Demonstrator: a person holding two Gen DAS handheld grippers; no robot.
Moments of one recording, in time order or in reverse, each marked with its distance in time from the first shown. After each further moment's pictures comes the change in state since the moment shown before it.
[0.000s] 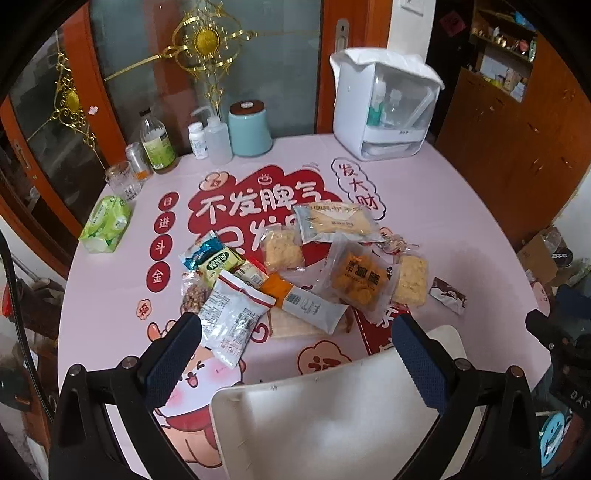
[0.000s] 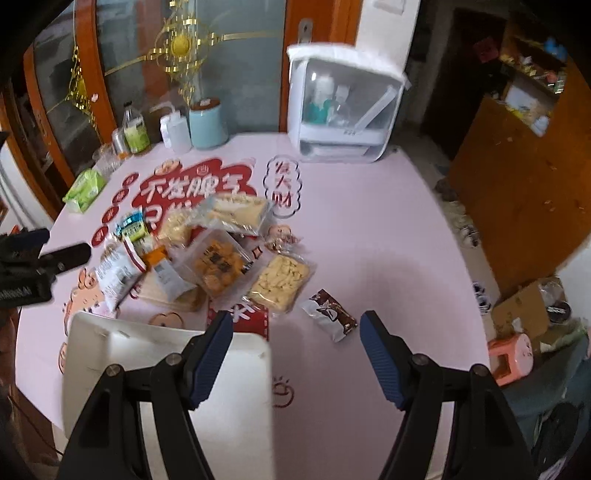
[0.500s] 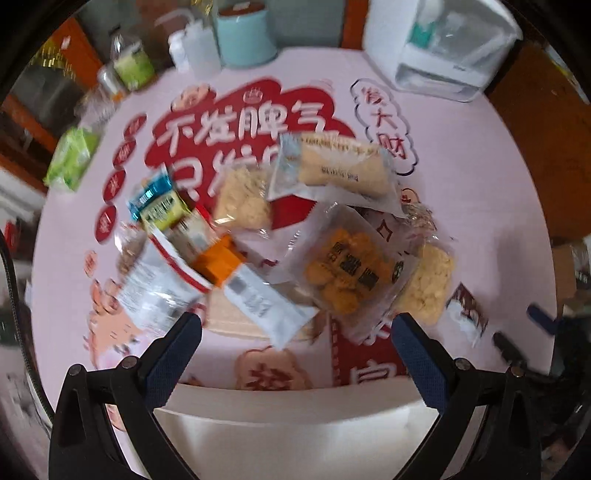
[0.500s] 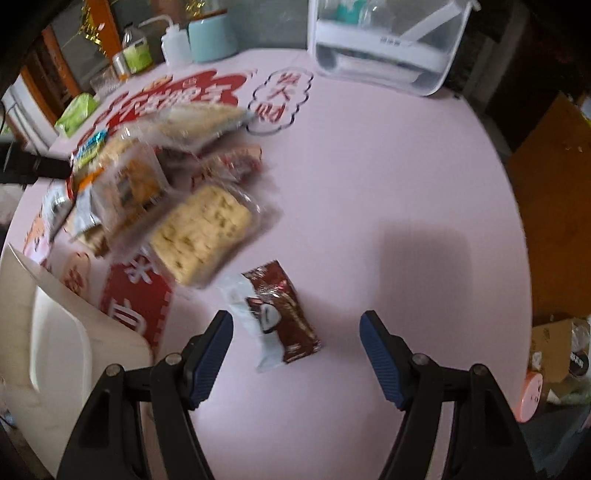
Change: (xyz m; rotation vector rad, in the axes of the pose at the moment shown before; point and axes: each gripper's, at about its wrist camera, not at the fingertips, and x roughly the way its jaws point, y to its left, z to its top) left arm 0.145 -0.061 0.041 -0.183 0.340 0.085; right arm 0.173 -0.080 -0.008 -0.202 0.206 0.155
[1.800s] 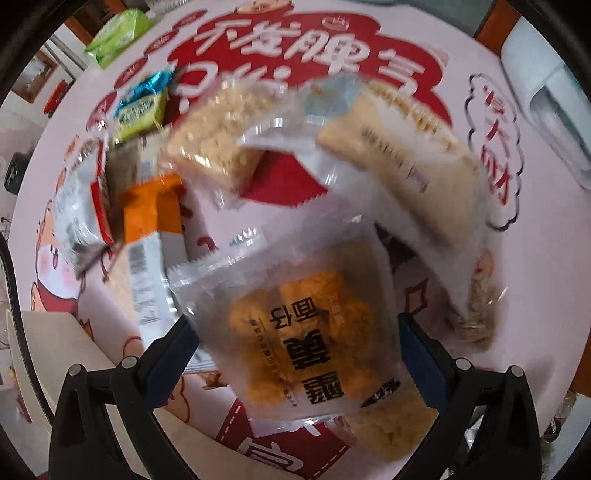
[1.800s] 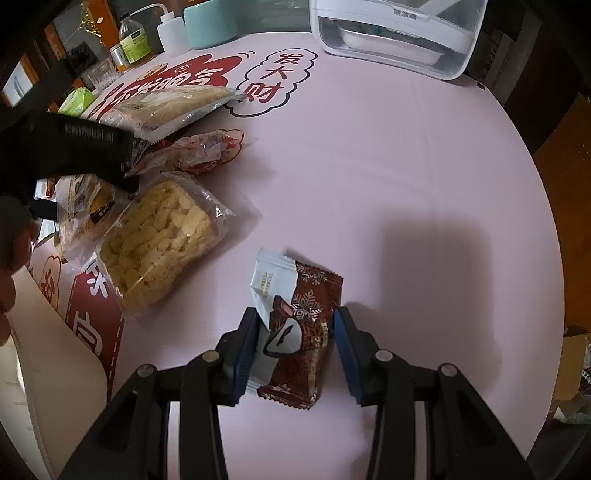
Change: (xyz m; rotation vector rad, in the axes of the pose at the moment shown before) left arm 0.122 -0.039 0.032 -0.482 0.149 0.126; right arm 0.050 -0.021 0.009 -0.008 0.006 0.056
